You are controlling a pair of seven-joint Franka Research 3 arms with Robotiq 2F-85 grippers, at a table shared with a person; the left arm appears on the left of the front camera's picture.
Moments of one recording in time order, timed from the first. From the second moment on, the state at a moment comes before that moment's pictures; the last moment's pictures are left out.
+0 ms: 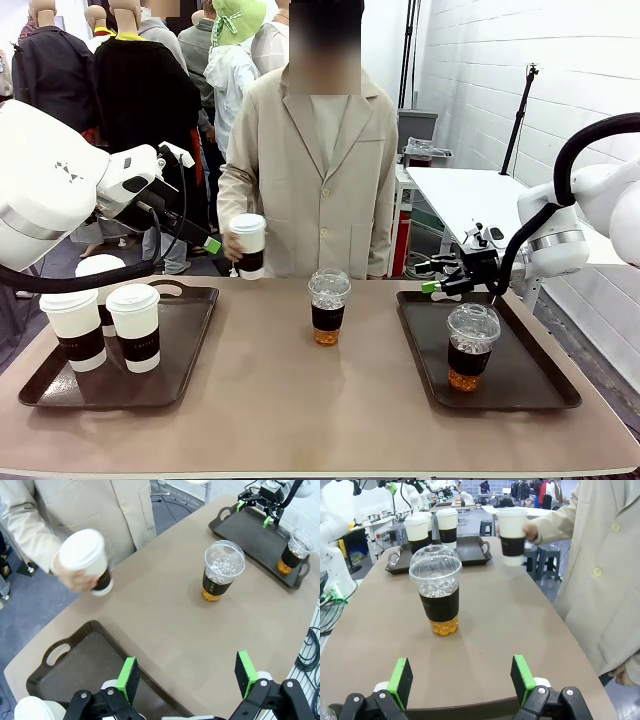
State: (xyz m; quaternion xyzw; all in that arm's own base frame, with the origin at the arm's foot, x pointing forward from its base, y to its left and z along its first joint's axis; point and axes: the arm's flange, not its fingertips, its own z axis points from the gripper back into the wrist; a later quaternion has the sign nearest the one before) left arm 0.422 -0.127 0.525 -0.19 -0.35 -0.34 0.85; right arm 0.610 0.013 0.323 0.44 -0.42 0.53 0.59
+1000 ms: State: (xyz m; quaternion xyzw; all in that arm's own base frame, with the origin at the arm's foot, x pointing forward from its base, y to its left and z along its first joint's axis) left arm 0.422 -0.127 0.525 -0.19 -0.35 -0.34 0.85; right arm 0.596 0.107 0.285 0.47 -0.40 0.55 0.56
